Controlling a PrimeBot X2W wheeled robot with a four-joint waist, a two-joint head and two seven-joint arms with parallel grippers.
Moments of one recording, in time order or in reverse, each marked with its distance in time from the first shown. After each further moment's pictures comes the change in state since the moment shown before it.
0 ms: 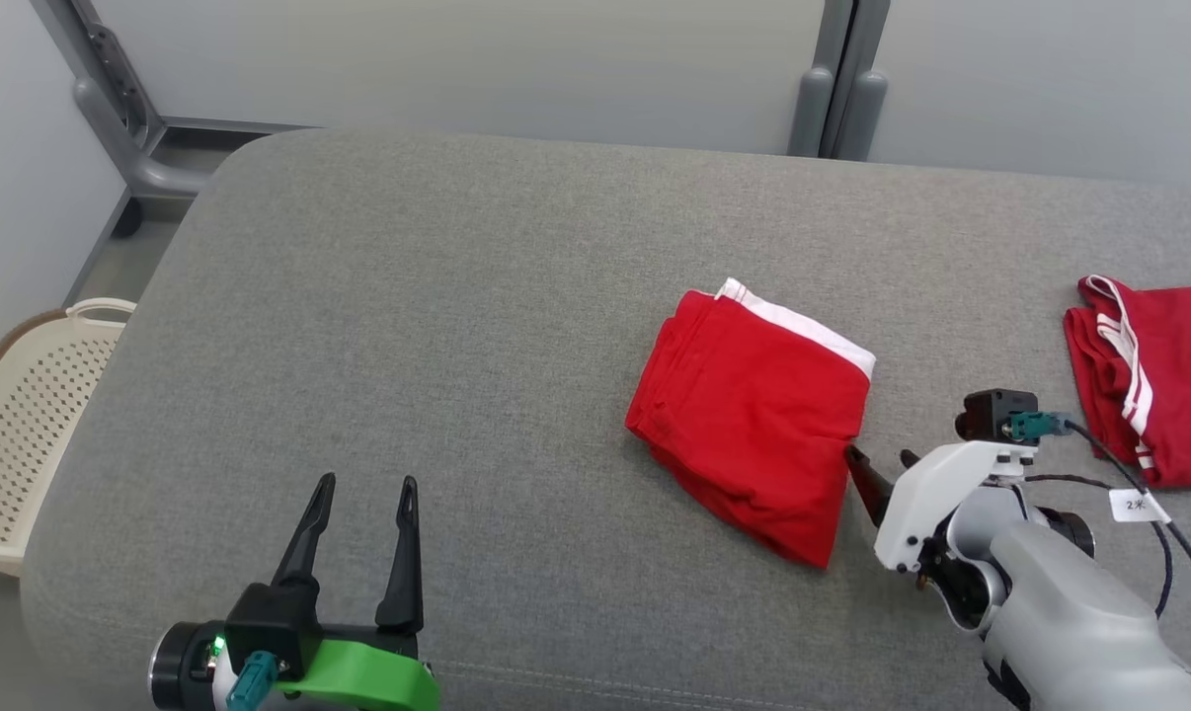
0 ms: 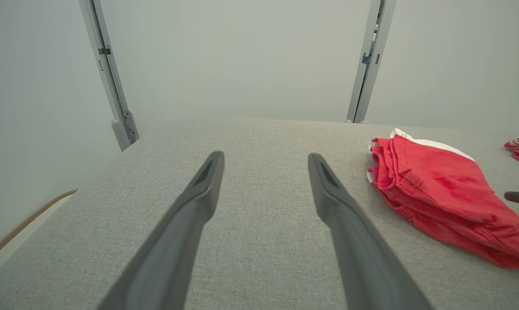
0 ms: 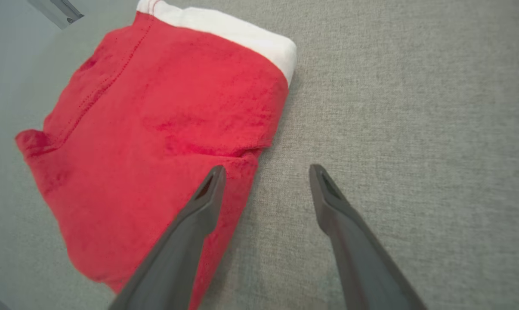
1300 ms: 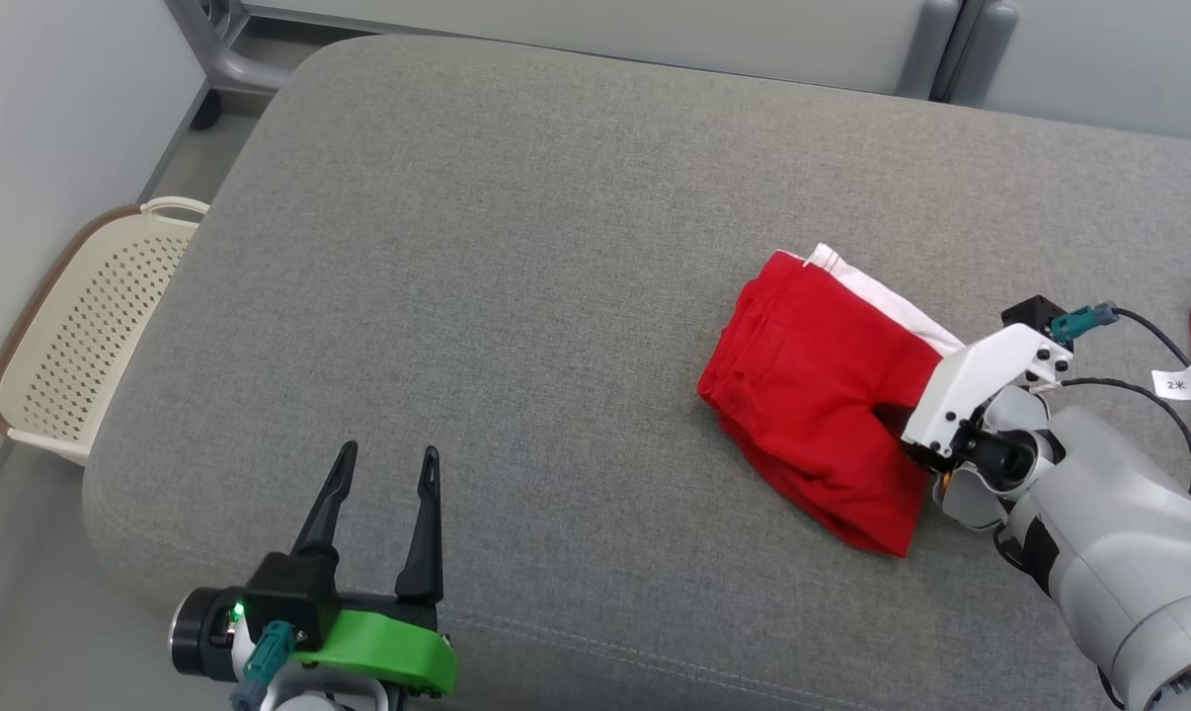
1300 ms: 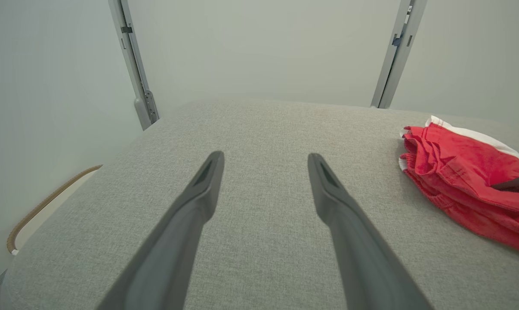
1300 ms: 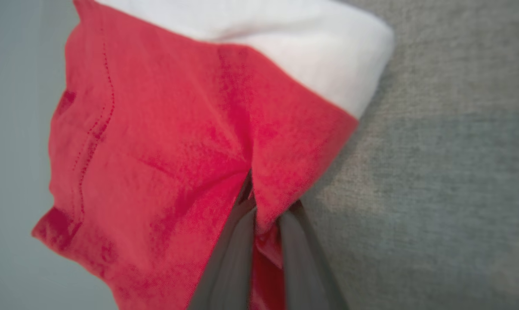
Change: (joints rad) left arm -0.056 0.000 -0.046 0.009 -0.021 0.010 0.000; right arm -0.273 -0.008 -0.025 0.257 0.355 0.001 0.422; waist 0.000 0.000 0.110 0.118
